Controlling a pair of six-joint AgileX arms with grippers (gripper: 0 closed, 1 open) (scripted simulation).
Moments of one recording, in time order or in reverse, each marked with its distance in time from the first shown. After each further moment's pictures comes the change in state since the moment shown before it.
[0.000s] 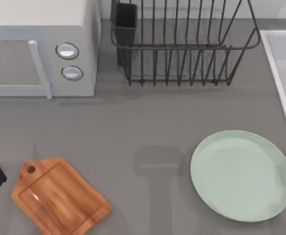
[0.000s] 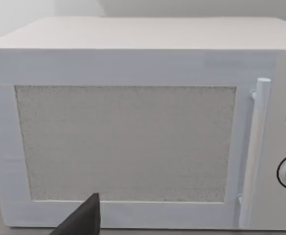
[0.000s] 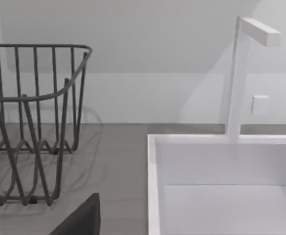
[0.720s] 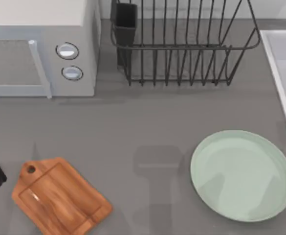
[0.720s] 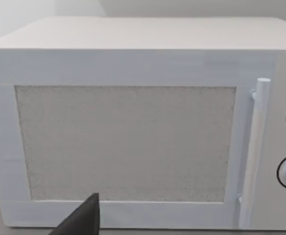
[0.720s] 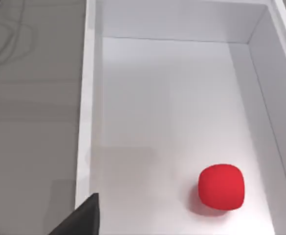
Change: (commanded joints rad) left arm 0.000 0.000 0.000 0.000 0.000 0.000; right arm -0.136 0.844 0.706 -0.449 0.001 -0.128
